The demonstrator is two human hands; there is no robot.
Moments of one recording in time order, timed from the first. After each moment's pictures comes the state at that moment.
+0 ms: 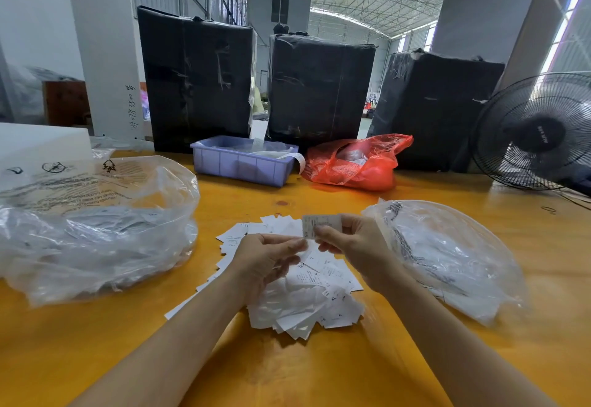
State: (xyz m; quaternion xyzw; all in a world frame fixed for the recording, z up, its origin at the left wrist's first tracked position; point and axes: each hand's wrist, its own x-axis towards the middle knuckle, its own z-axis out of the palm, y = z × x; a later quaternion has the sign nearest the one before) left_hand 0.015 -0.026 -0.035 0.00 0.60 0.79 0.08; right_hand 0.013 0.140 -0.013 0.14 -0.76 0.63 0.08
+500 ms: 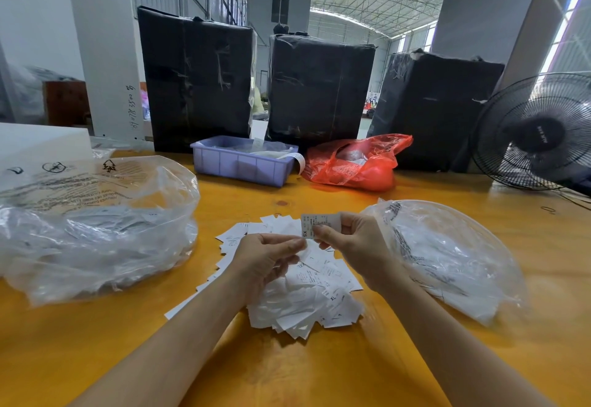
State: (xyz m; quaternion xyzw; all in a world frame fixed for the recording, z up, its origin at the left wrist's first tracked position) left_hand 0.016 -0.025 -0.035 0.00 0.60 0.80 0.07; right_hand 0.011 0.141 -0.016 0.15 -0.77 0.60 0.12
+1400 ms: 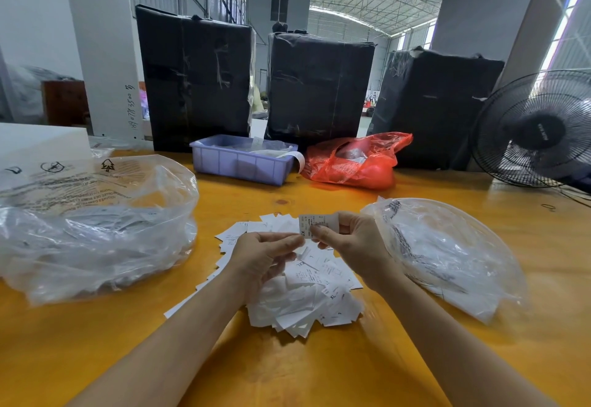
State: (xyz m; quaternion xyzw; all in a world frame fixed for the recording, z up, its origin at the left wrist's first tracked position) left_hand 0.016 -0.025 -0.034 -0.02 0.59 0.81 0.07; right_hand 0.013 0.138 -0.016 0.17 -0.78 0.59 0.14
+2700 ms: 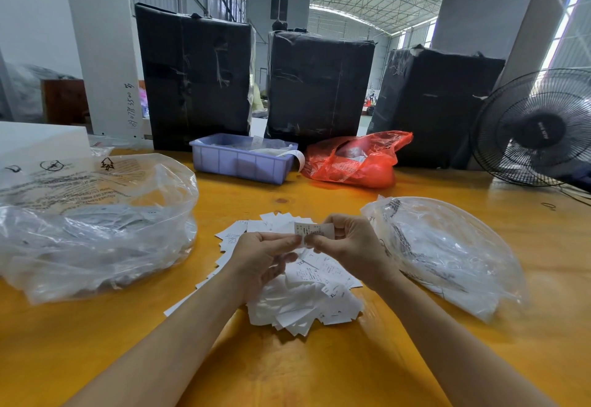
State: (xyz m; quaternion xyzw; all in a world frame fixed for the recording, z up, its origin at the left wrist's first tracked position) left_hand 0.015 -0.025 -0.035 -0.02 0.60 0.79 0.08; right_hand 0.015 0.136 -0.018 0.20 -0.81 0.54 0.13
